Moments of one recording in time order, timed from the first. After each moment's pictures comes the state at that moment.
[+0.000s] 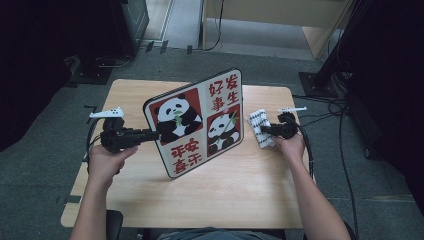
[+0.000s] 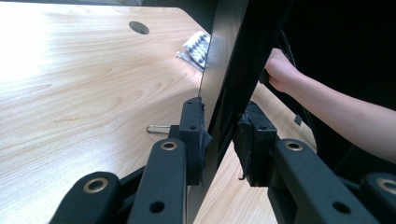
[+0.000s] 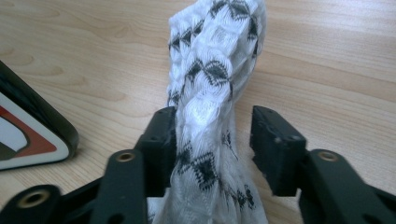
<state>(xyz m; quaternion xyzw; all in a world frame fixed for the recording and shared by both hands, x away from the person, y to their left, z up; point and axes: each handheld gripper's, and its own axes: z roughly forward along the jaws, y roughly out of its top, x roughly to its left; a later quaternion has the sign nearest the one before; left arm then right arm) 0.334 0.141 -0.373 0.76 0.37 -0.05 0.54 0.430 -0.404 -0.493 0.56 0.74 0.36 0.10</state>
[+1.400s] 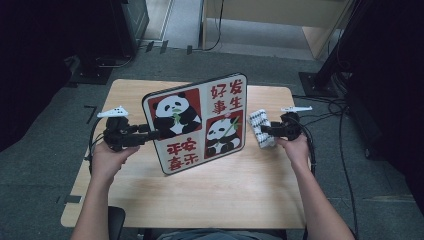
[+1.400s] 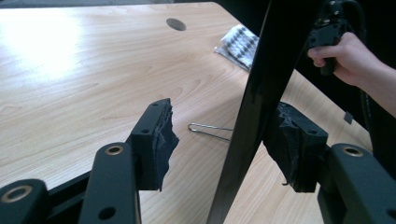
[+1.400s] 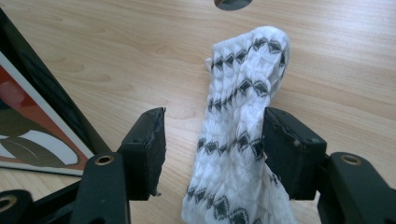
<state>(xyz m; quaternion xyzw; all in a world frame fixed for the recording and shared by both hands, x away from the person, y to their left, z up) 0.349 0.139 -0.388 0.77 0.39 0.01 0.50 0.403 -0.396 -0.457 0.53 0.74 0.38 0.11</state>
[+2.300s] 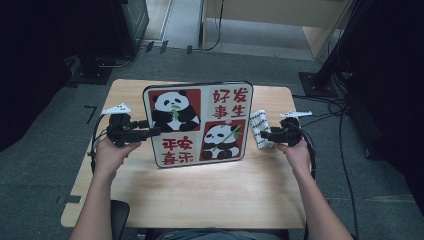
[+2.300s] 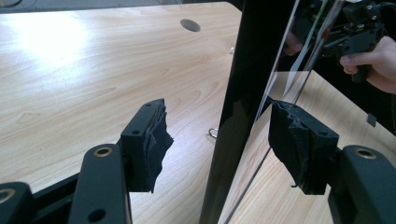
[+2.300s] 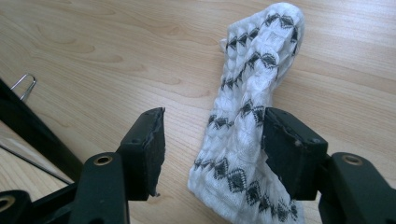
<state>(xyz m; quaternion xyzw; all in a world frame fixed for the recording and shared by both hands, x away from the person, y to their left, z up) 0.369 0.141 -0.401 0.77 0.40 0.03 0.50 0.383 -0.391 -0.457 0.53 0.75 0.37 0.11</state>
